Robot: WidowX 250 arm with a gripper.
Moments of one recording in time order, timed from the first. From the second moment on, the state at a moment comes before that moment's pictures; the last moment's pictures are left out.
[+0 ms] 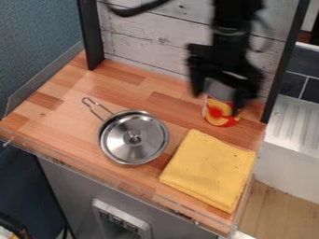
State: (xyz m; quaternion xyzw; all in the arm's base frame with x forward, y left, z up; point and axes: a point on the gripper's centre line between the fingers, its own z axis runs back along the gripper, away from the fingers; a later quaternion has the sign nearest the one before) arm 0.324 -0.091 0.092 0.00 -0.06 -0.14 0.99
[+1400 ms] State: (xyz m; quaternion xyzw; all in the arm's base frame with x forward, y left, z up) arm 0.404 -0.059 0.036 0.06 -0.03 -0.12 0.99
